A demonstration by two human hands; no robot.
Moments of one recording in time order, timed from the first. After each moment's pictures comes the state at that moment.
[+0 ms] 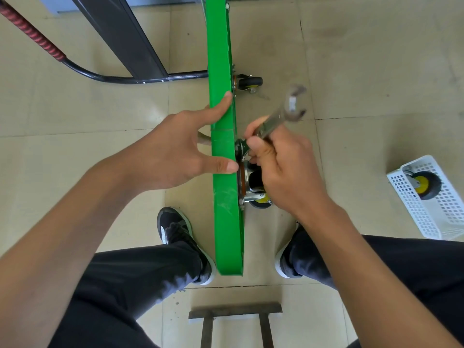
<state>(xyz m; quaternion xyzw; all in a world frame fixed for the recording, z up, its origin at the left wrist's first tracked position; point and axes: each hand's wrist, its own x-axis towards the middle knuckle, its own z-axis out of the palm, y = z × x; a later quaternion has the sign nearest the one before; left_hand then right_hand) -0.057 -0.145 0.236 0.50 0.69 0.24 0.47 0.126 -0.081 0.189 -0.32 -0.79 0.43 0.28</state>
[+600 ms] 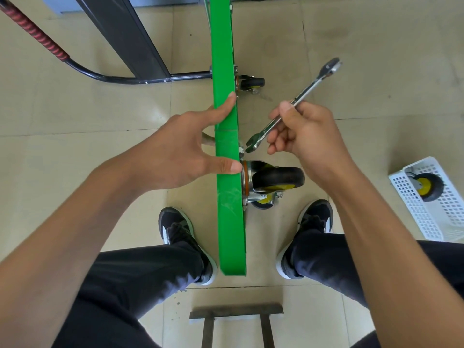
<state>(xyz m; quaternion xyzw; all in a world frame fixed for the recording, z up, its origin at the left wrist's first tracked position) -0.057 -0.145 0.237 0.50 0.69 0.23 0.47 0.124 -0.035 0.198 -0.45 -0.58 0.64 0.23</state>
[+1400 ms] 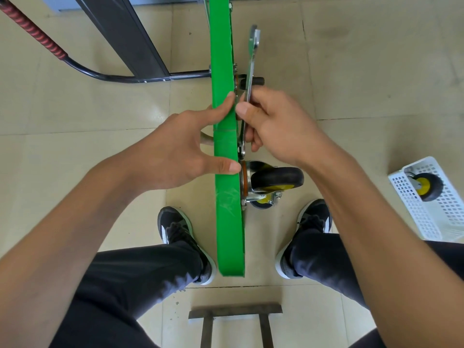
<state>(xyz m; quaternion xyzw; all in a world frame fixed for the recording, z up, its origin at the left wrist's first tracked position) -0.057 -0.144 0.236 0.51 0.68 0.24 0.47 0.092 -0.029 0.213 -0.36 -0.77 0.51 0.09</state>
